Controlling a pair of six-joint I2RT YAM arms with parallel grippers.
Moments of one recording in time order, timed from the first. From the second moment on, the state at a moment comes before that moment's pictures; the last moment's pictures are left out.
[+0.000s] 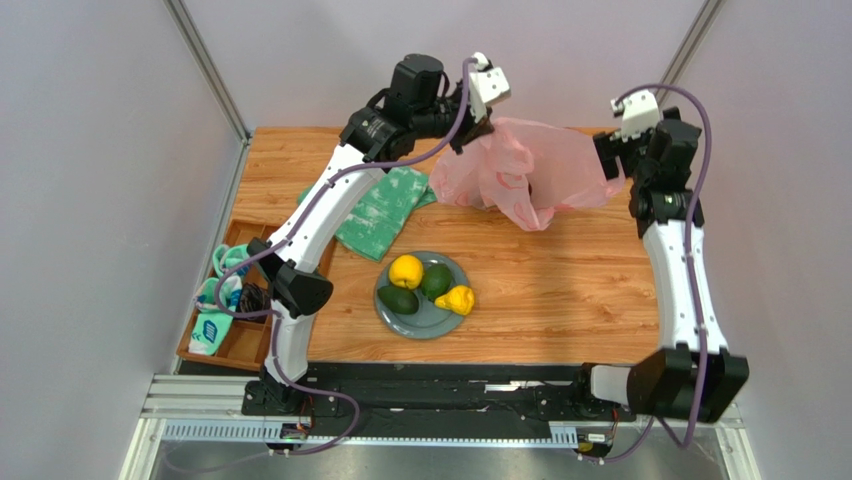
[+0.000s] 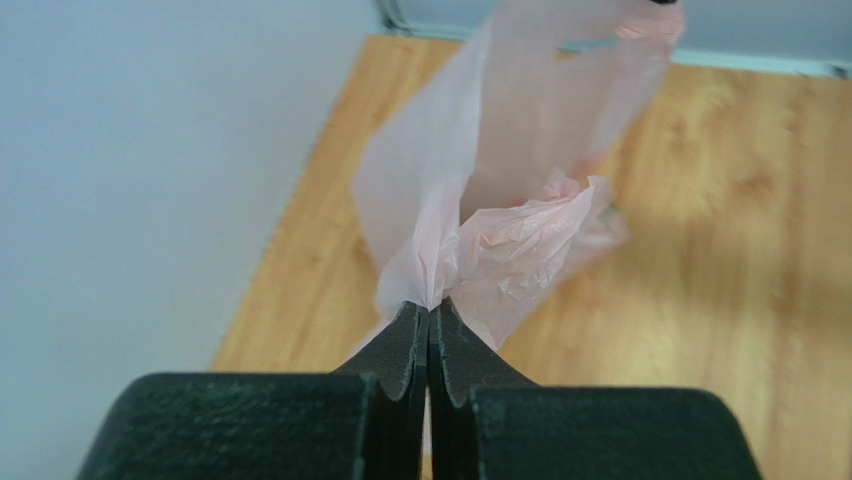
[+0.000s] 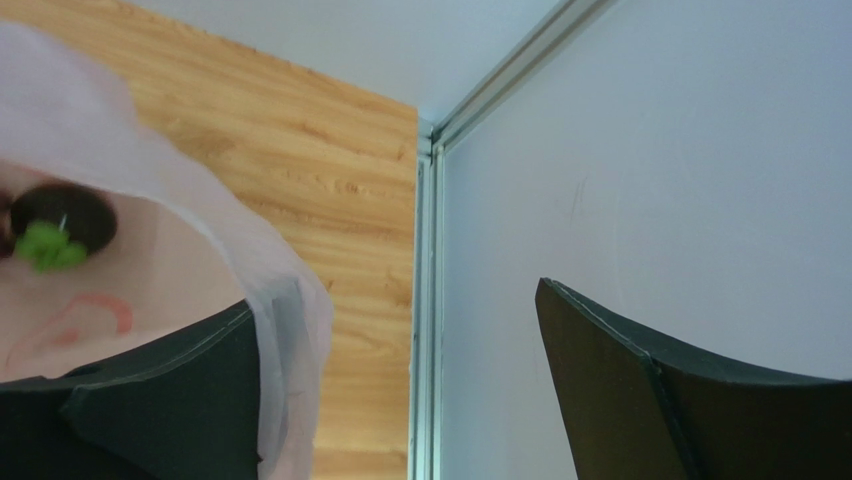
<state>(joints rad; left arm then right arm) -0.70 2.06 2.53 -0.73 0.40 0.40 -0.12 1.33 1.38 -0.29 0.03 -0.53</state>
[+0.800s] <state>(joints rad) -0.86 1.74 1.91 -0.82 0.26 0.32 -0.02 0.94 1.07 -0.93 -0.54 -0.64</state>
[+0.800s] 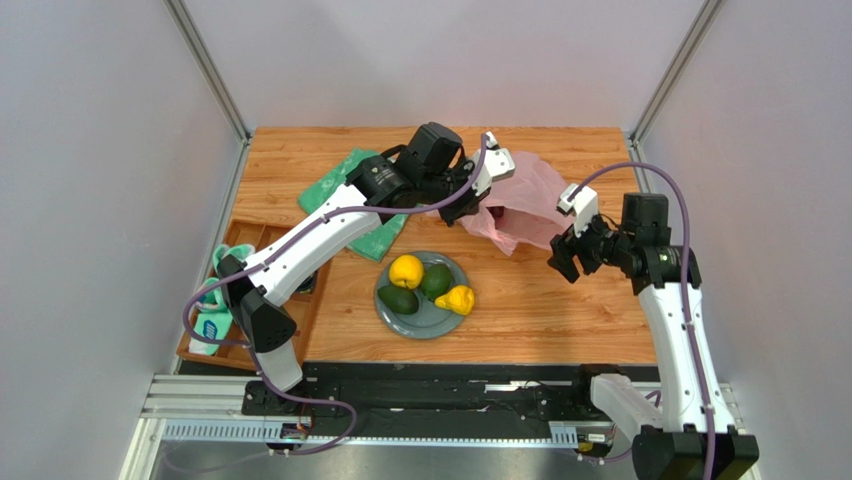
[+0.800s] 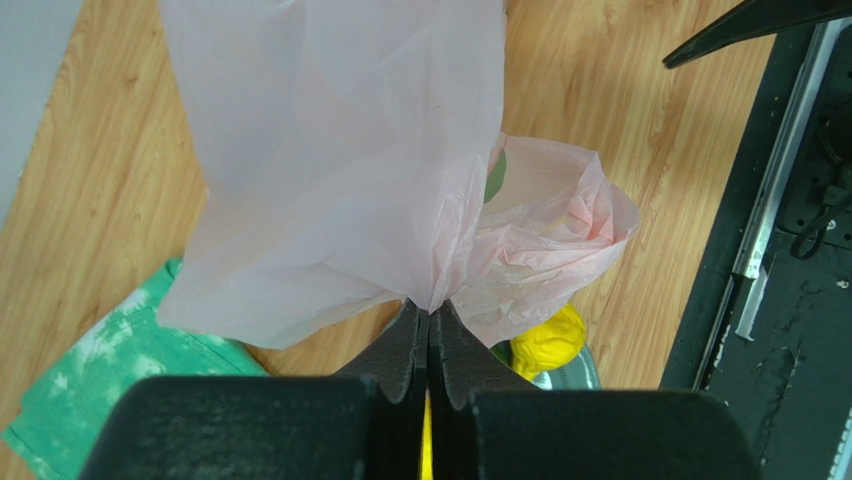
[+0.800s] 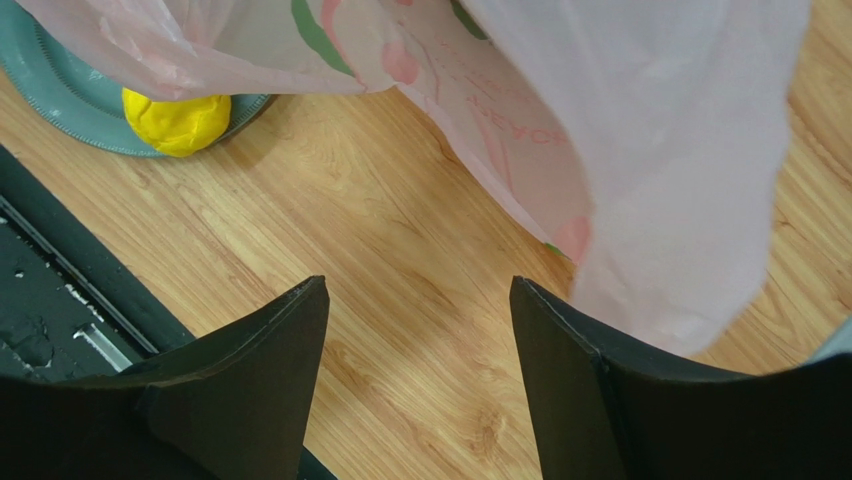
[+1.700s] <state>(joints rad) -0.83 1.72 1.79 -0.89 0.23 0.45 0.04 0.98 0.91 -0.42 -0.18 -0.79</state>
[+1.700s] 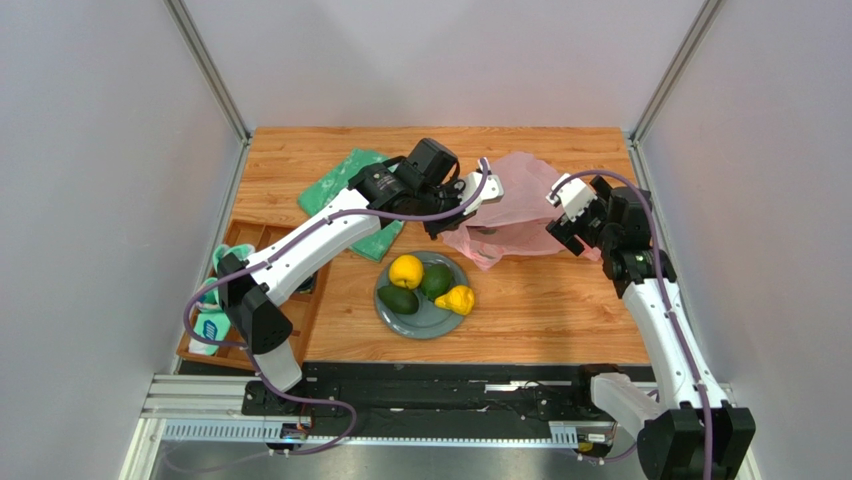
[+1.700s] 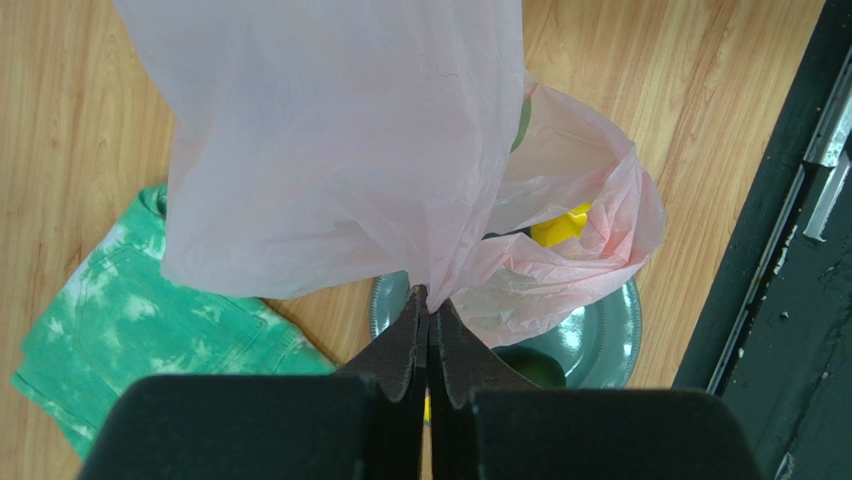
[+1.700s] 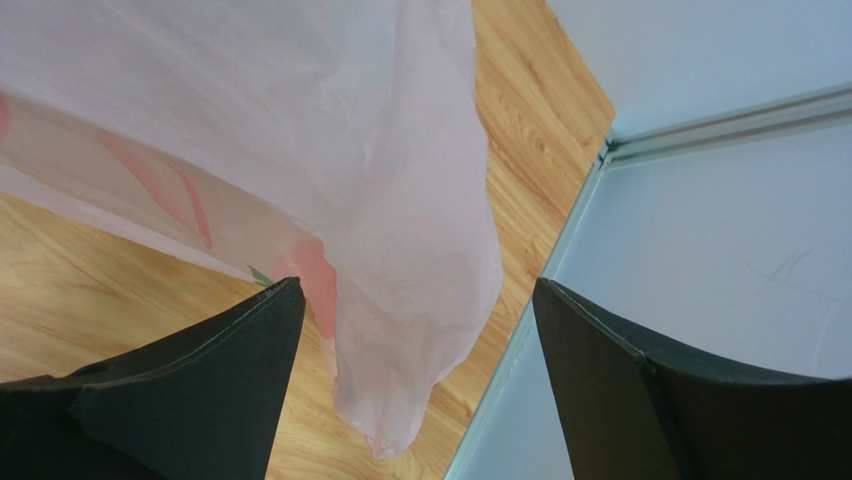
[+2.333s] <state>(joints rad) -0.60 2.16 2.58 -0.82 0.24 0.58 0.01 1.91 2.21 -0.50 -0.15 -0.54</state>
